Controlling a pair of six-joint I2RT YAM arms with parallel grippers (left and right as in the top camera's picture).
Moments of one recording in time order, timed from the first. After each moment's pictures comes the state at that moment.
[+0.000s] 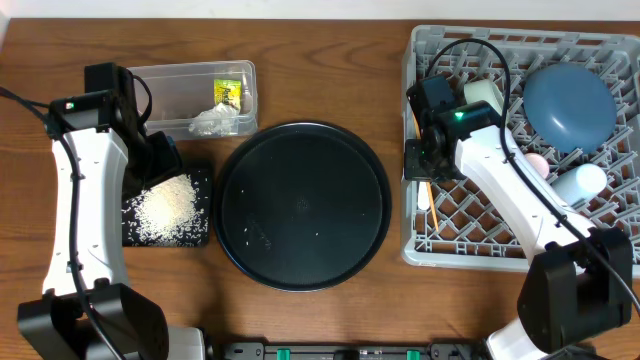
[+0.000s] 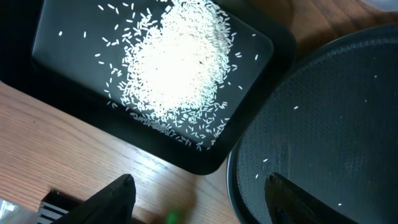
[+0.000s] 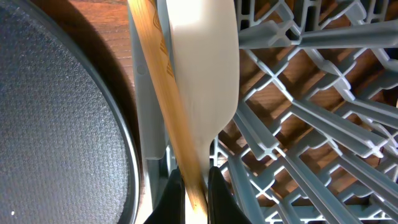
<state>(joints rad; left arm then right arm) 0.20 1.60 1.48 -1.35 -0.04 -0.31 0.35 1.75 1.37 -1.03 0.09 0.42</state>
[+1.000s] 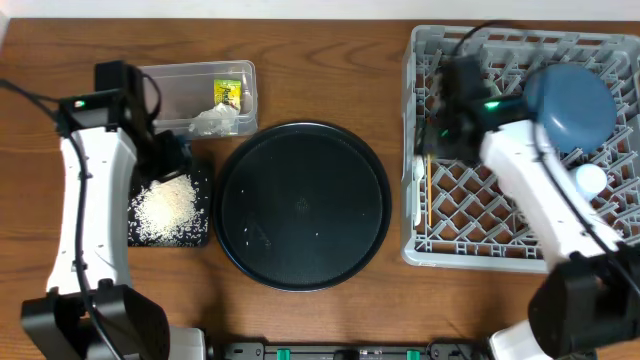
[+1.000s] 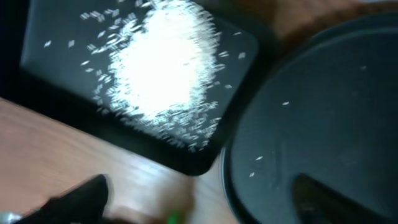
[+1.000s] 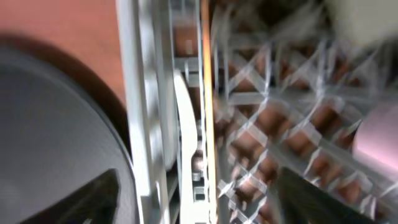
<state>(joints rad) 0.14 1.60 1.48 -1.33 -0.03 -0.29 0.22 1.70 1.43 -0.95 0.02 0.36</state>
